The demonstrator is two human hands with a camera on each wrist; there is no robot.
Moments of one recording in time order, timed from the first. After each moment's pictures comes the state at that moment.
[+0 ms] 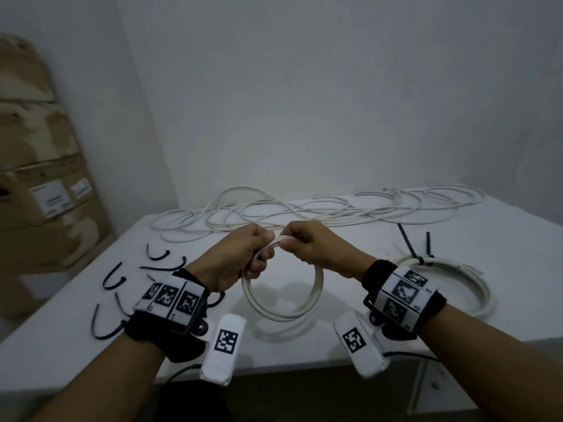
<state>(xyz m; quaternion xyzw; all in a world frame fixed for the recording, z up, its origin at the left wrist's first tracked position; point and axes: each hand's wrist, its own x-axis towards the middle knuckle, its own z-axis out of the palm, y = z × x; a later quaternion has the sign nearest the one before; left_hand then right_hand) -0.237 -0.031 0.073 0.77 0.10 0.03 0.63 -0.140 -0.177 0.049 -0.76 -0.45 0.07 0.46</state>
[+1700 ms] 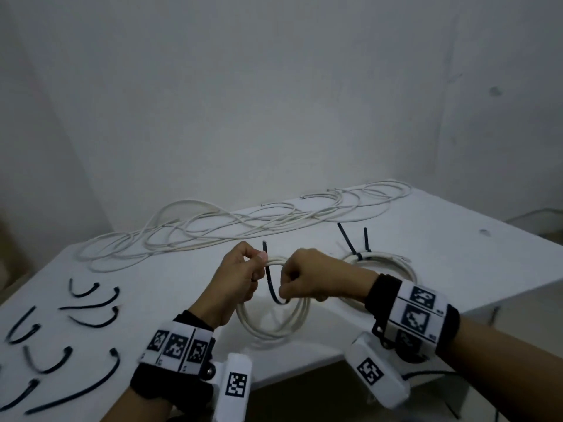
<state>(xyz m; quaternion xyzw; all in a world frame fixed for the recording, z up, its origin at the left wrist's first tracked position) -0.193 -0.100 0.033 0.77 0.07 0.08 0.62 -0.152 -0.261 0.054 -0.88 -0.36 0.14 0.29</state>
